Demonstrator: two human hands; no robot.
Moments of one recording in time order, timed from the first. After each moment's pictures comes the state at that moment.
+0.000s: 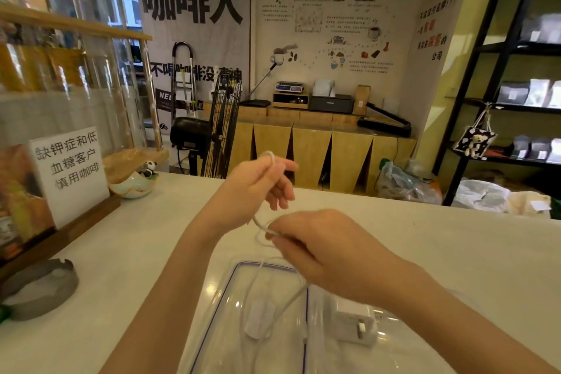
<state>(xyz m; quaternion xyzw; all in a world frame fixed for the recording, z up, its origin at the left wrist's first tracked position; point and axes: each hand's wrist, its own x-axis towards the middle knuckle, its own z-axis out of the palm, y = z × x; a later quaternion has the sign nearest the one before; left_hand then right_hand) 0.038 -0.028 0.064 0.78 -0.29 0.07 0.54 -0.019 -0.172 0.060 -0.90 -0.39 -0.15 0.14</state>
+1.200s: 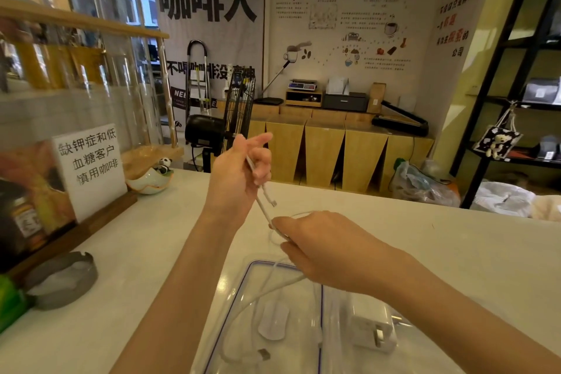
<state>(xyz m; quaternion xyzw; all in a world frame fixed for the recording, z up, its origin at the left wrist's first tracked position) 0.070 -0.013 0.049 0.46 -0.19 0.07 0.86 0.010 -0.158 0.046 -0.93 -0.36 -0.10 0.03</state>
